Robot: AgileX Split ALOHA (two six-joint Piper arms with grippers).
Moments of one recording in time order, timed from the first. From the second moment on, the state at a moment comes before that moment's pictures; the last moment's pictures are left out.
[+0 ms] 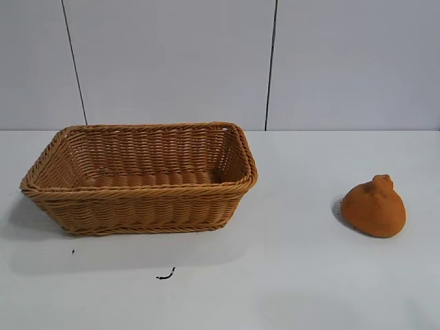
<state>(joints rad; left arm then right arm) -0.03 -0.01 -0.50 -0.01 1.07 -0.03 0.02 0.07 -0.52 0.01 1.02 0.03</state>
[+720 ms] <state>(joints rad) -0.03 -0.01 -0.50 -0.01 1.07 -0.03 0.02 1.17 -1.10 0.02 1.03 0.02</state>
